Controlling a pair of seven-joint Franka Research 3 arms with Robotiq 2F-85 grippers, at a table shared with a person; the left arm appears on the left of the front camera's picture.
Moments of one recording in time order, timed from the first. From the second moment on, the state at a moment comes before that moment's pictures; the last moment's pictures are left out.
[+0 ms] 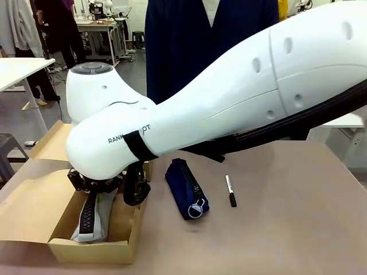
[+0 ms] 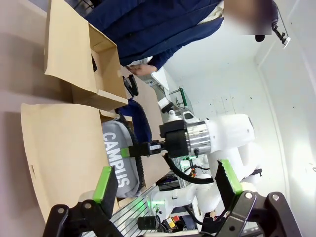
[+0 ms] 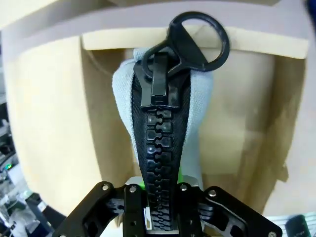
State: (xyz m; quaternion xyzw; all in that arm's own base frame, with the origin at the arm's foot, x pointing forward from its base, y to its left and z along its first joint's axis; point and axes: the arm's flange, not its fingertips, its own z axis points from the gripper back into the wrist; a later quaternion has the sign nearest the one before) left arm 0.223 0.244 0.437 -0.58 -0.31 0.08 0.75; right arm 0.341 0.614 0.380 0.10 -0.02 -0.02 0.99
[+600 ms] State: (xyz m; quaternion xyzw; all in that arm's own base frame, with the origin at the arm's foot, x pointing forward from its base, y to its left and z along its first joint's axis) left arm 0.223 0.244 0.437 -0.58 -0.31 0.08 0.75; right arm 0.350 0.619 0.369 0.10 0.00 -0.04 0.99
